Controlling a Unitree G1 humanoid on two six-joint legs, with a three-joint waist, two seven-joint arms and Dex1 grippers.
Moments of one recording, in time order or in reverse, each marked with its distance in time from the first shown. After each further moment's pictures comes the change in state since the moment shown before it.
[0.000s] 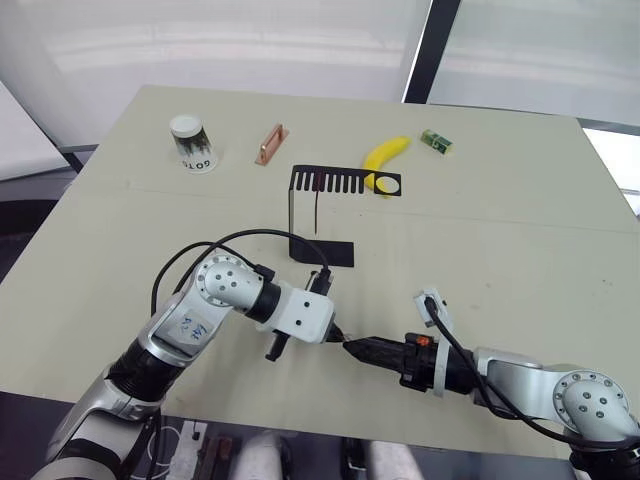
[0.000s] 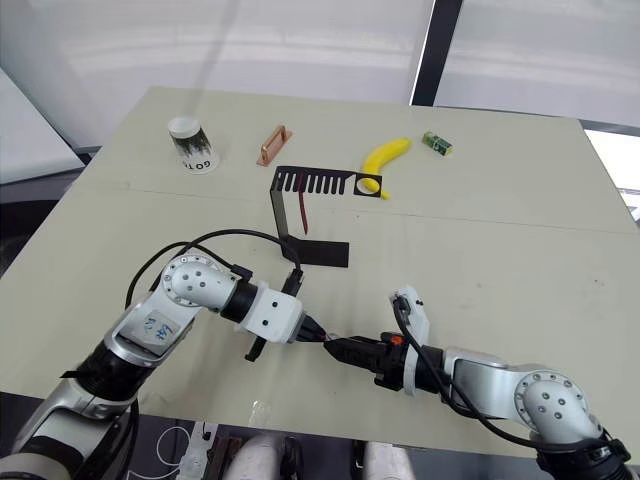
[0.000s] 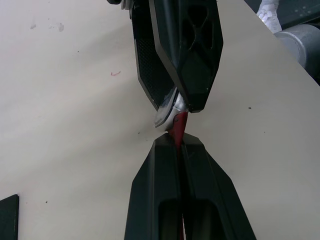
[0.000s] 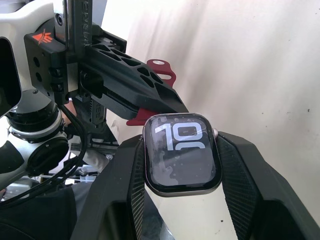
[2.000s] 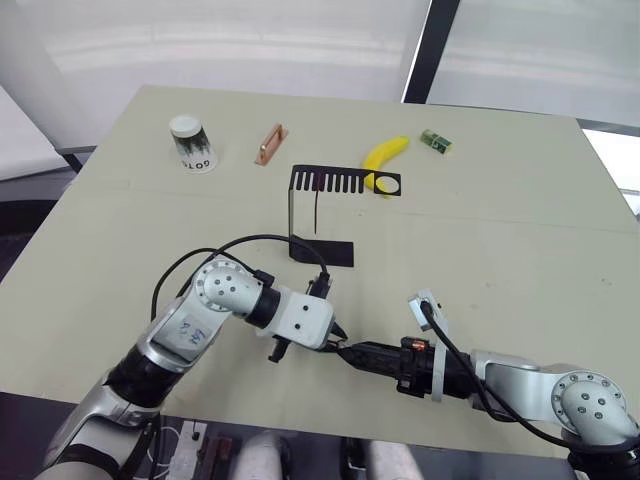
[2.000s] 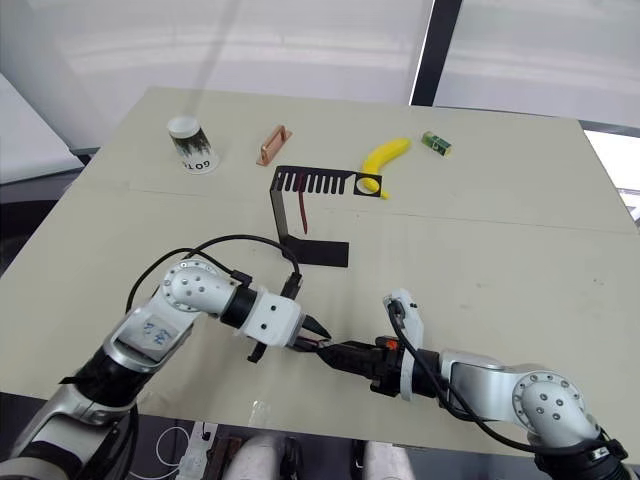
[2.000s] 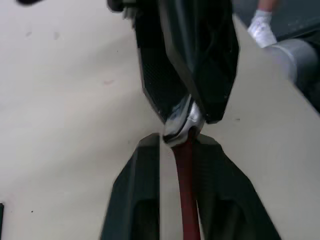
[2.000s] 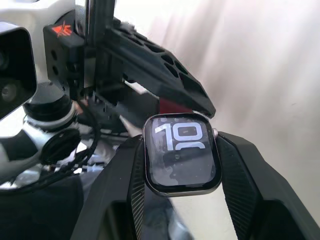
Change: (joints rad) left arm 0.029 0.010 0.003 -0.021 -0.035 0.020 0.003; right arm 0.001 -0.001 0.013 -0.020 0.012 0.014 0.012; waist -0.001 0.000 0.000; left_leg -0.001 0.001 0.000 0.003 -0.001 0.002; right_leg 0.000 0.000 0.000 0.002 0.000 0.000
